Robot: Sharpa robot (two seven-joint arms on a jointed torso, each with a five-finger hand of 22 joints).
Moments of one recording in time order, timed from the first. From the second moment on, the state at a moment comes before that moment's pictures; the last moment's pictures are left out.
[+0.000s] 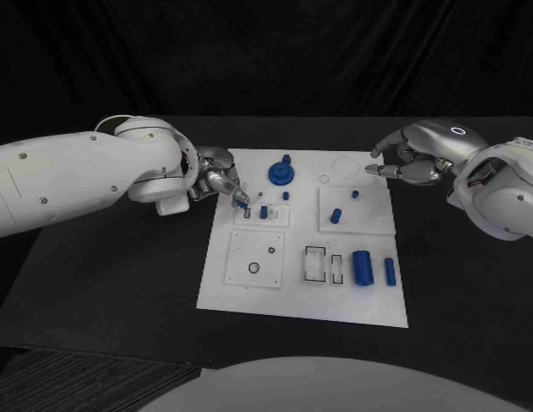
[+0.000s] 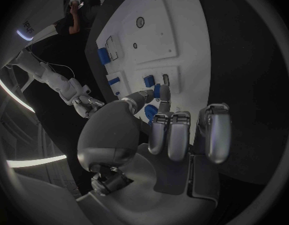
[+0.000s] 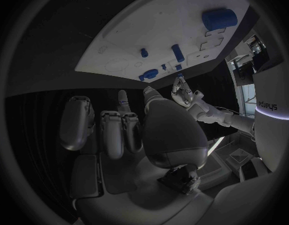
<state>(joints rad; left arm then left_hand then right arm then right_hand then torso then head) 1.46 -0.79 -0.21 1.53 -0.93 0.16 -0.44 1.08 -0.06 0.52 0.03 0.43 1.05 0.05 0.22 1.08 1.47 -0.02 1.57 1.31 1.47 -0.06 1.57 1.31 0.03 1.46 0.05 1.42 1.31 1.39 -1.04 -0.21 1.66 -1.59 -0.40 -0.14 1.20 0.02 0.01 0.29 0.29 0.83 0.09 0.18 0.29 1.47 -0.01 1.57 1.31 1.47 -0.07 1.54 1.31 0.06 1.45 0.04 1.25 1.31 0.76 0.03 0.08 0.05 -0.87</state>
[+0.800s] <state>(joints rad) 1.45 -0.75 -0.21 1.49 -0.94 0.17 -0.44 1.06 -0.05 0.52 0.03 0.43 1.05 0.05 0.22 1.08 1.47 -0.02 1.57 1.31 1.47 -0.06 1.57 1.31 0.03 1.46 0.05 1.42 1.31 1.39 -1.04 -0.21 1.66 -1.59 -0.39 -0.14 1.20 0.02 0.01 0.29 0.29 0.83 0.09 0.18 0.29 1.47 -0.01 1.57 1.31 1.47 -0.07 1.54 1.31 0.06 1.45 0.04 1.25 1.31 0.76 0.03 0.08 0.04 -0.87</state>
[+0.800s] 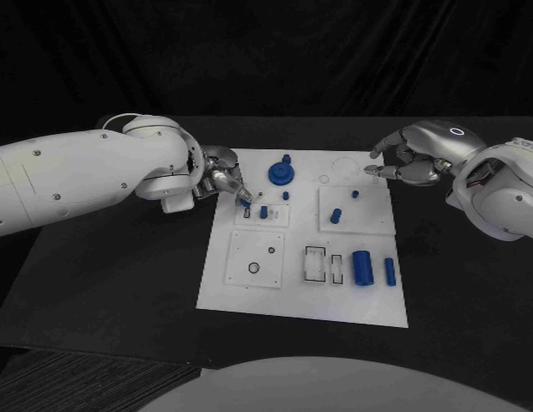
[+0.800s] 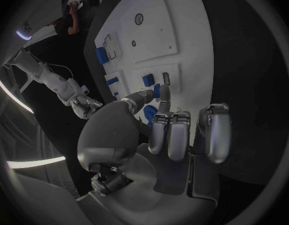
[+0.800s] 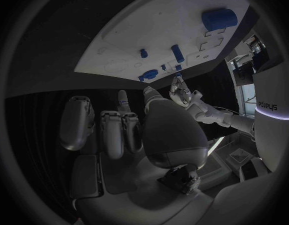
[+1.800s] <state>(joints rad) 1.43 -0.74 -0.21 1.47 -0.94 0.20 -0.45 1.07 -0.05 0.52 0.03 0.42 1.04 0.05 0.22 1.08 1.47 -0.02 1.57 1.31 1.47 -0.06 1.57 1.31 0.03 1.46 0.05 1.42 1.31 1.39 -1.04 -0.21 1.66 -1.59 -0.39 -0.14 1.20 0.02 0.01 0.29 0.29 0.83 0.09 0.18 0.29 1.47 -0.01 1.57 1.31 1.47 -0.07 1.54 1.31 0.06 1.45 0.04 1.25 1.31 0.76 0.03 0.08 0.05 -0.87</state>
